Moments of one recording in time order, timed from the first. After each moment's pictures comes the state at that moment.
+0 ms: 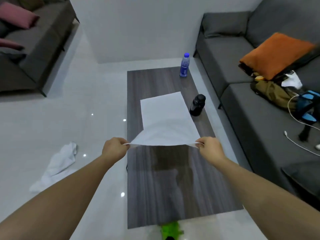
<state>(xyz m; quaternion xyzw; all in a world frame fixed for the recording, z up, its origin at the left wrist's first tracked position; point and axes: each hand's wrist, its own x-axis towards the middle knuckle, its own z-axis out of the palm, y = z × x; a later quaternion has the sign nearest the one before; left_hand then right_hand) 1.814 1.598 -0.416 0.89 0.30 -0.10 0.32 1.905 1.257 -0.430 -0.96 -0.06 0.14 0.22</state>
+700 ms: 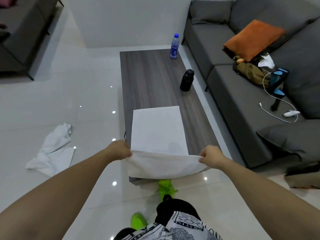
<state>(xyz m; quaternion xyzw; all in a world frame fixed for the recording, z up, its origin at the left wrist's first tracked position) 1.632 1.557 -0.435 0.89 0.19 -0.32 0.26 1.685 1.196 -0.435 -0.94 -0.02 0.33 0.11</state>
